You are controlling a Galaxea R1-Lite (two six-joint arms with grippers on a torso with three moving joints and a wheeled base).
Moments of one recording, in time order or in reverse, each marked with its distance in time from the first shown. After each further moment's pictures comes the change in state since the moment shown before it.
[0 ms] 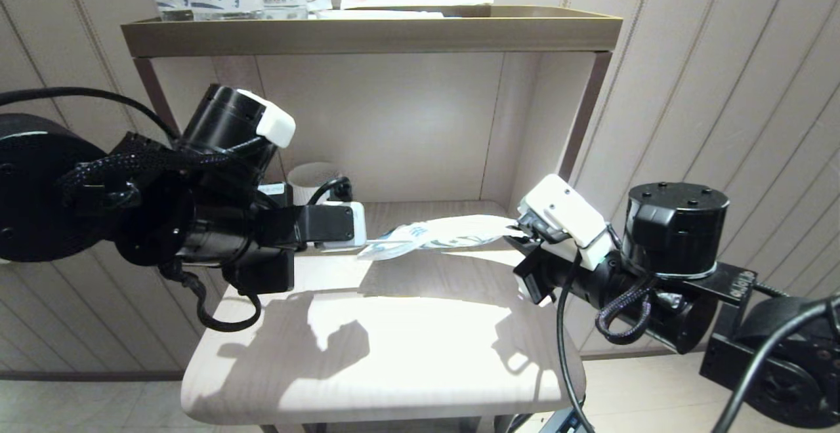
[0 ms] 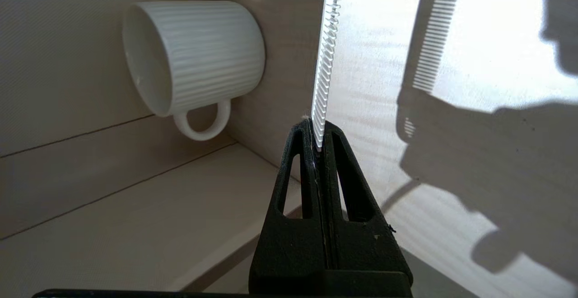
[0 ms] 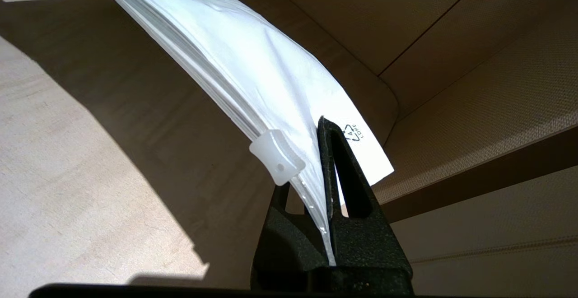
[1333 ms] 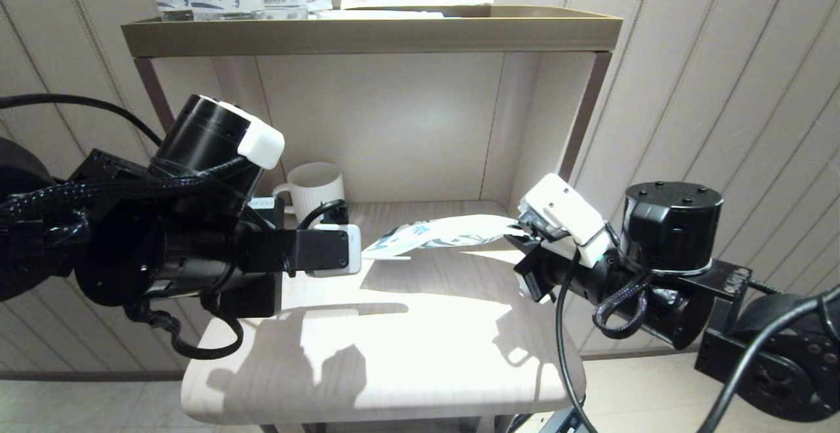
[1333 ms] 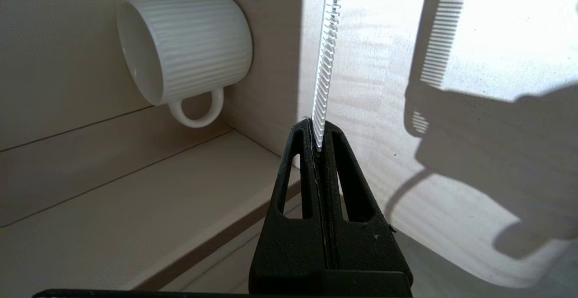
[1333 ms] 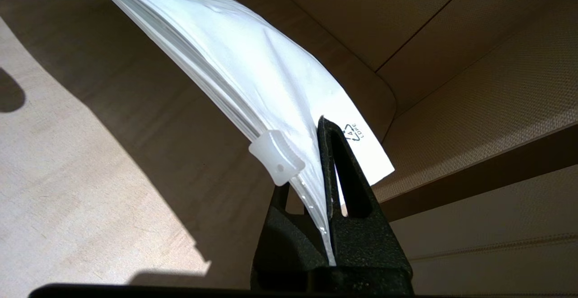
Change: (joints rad) left arm -0.067 -0.067 0.082 0.000 0.079 0.003; right arm -0.015 0.013 -0.007 0.000 0.006 0.001
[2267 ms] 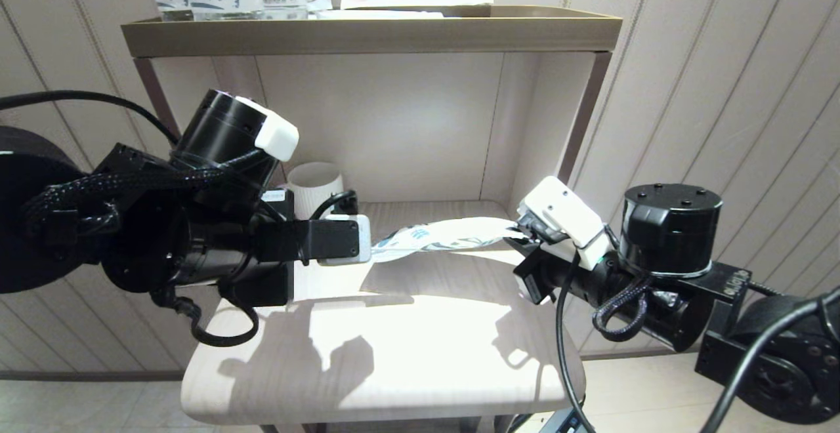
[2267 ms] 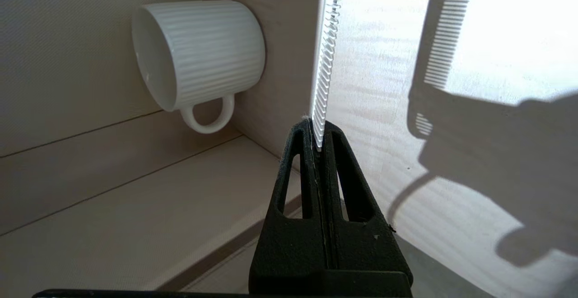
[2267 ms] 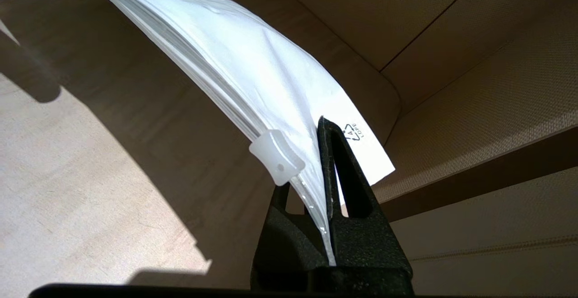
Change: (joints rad) left arm 0.005 0.030 -0.032 -0.019 0.000 -0.004; right arm 0.002 0.000 0.006 0.000 0.006 -0.001
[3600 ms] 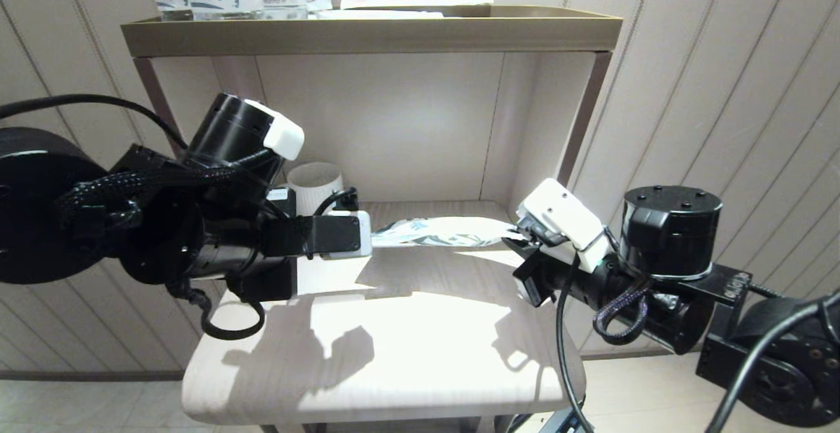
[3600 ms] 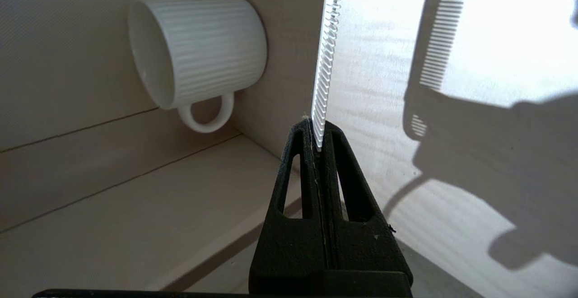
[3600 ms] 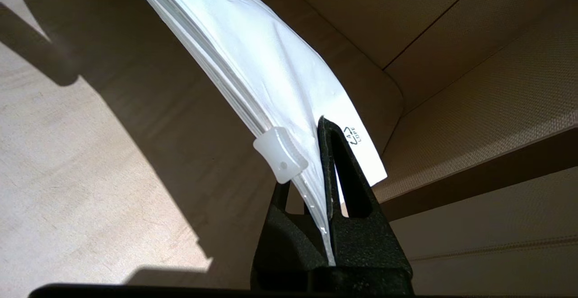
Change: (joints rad) left arm 0.020 0.024 -0.009 -0.014 -0.004 -0.007; right arm 0.005 -0.001 0.007 0.000 0.002 0.000
